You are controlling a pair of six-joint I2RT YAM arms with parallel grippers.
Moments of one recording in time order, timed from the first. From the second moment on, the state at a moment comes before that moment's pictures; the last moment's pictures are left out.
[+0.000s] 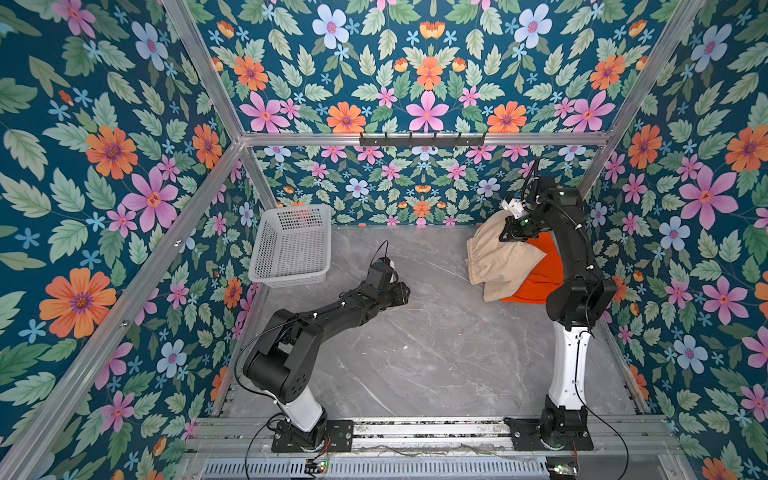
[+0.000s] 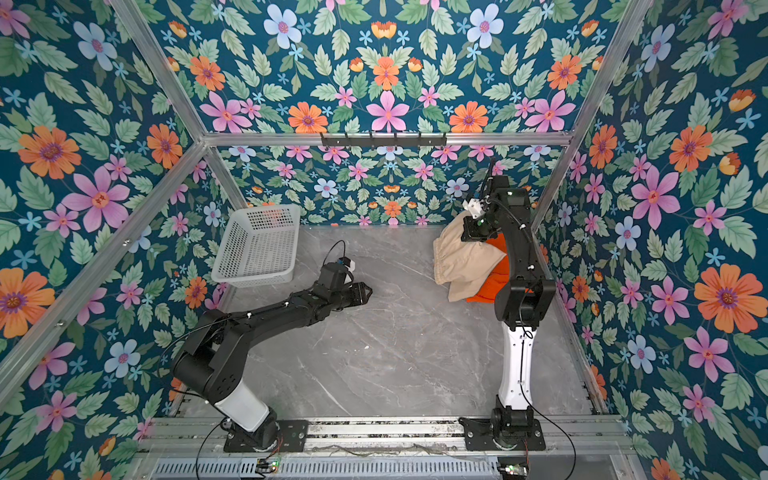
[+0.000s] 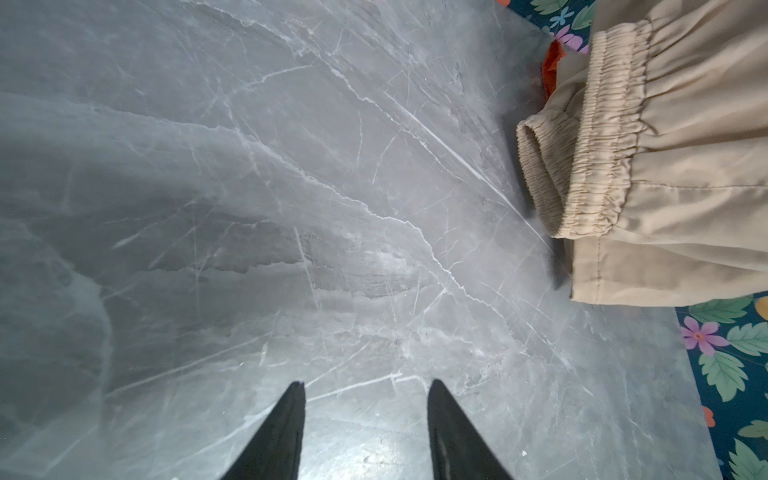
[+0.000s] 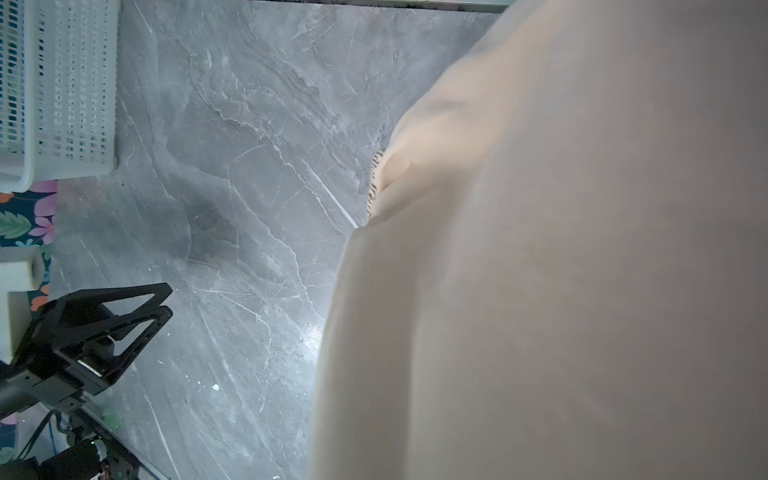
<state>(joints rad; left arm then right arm) -0.55 1.66 0.93 0.02 0.12 -0.58 -0.02 2.30 2.58 -1.46 -0.42 -0.13</state>
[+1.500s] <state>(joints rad) -0.55 1.68 1.00 -0.01 0.09 -0.58 -0.29 2.00 1.91 -0.93 -0.30 0.07</state>
